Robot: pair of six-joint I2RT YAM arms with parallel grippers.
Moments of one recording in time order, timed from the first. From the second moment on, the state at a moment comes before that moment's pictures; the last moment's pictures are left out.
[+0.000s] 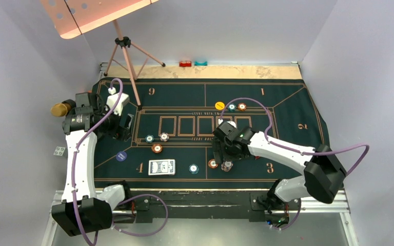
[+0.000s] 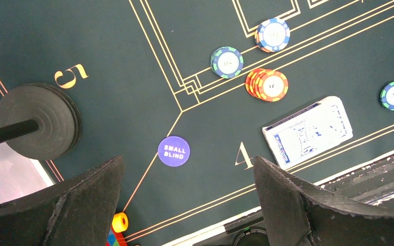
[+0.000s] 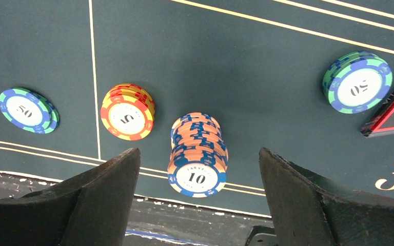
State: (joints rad) left arm 0.21 1.06 1.12 -1.08 0.36 0.50; right arm 0.86 1.37 0.88 -0.78 0.17 0.66
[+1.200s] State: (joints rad) left arm 0.21 1.06 1.12 -1.08 0.34 0.50; right arm 0.85 1.39 0.92 -0.80 0.14 0.65
